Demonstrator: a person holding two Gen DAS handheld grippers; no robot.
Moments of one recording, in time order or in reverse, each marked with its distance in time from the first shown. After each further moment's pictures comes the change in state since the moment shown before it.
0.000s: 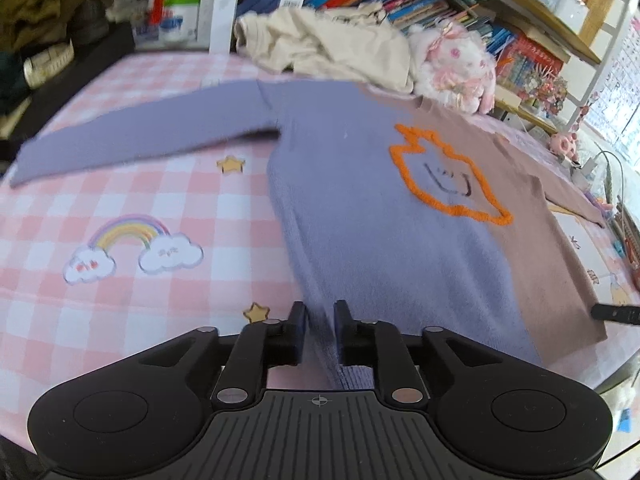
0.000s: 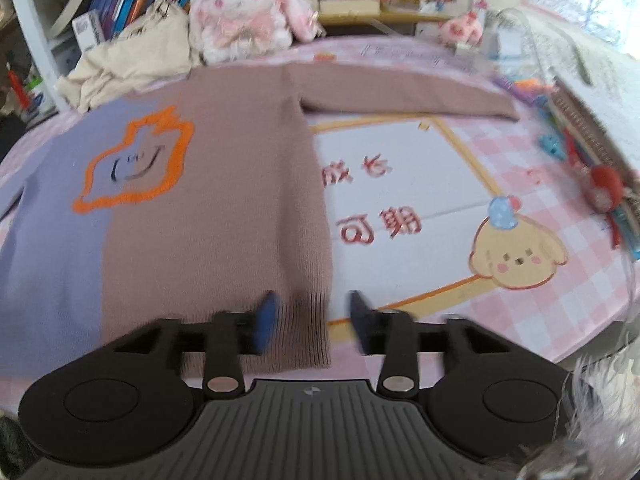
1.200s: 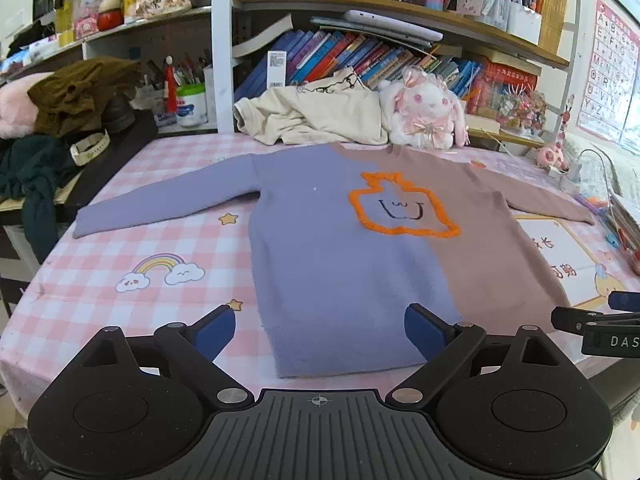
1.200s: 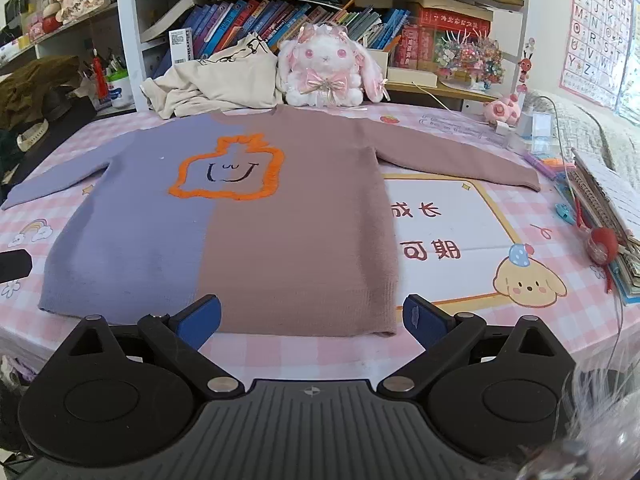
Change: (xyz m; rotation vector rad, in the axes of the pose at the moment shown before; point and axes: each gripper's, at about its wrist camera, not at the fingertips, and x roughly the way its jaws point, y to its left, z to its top) left arm -0.072 -0.072 -0.039 0.086 -0.165 0.124; right arm -0.063 0.050 -0.048 -0.179 -0.157 0.070
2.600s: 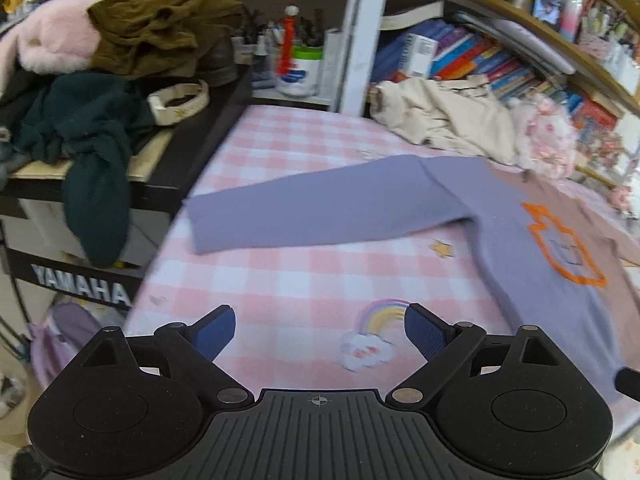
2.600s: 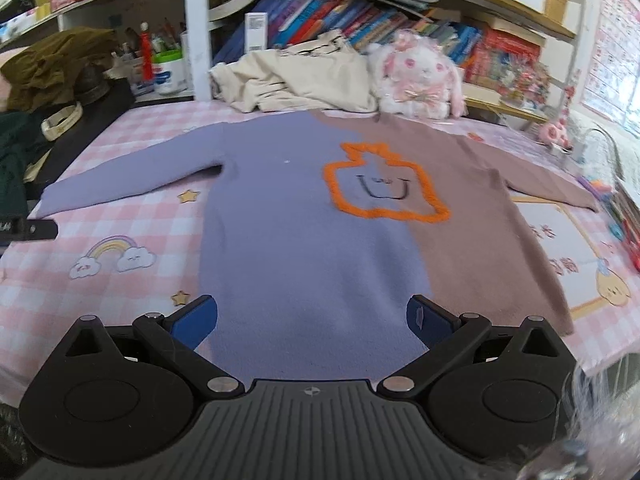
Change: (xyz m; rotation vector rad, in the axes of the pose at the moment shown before) left arm 0.079 0.242 0.039 -0.120 0.086 0.038; right arm 0.031 0.216 0.031 -0.023 0.026 -0.033
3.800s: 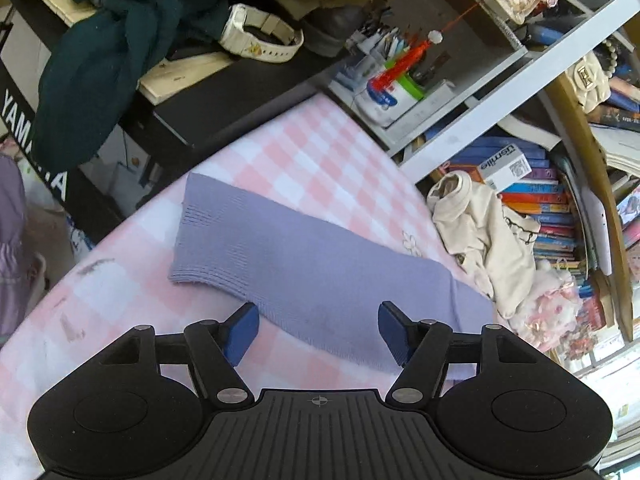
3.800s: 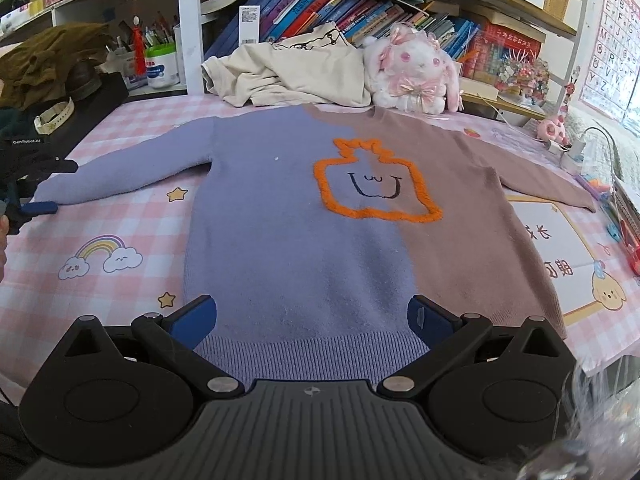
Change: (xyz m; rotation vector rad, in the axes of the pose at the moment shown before) left arm 0.091 0.071 0.036 -0.623 -0.024 -0.194; right arm 0.002 -0.014 0.007 0.002 0.026 -0.016
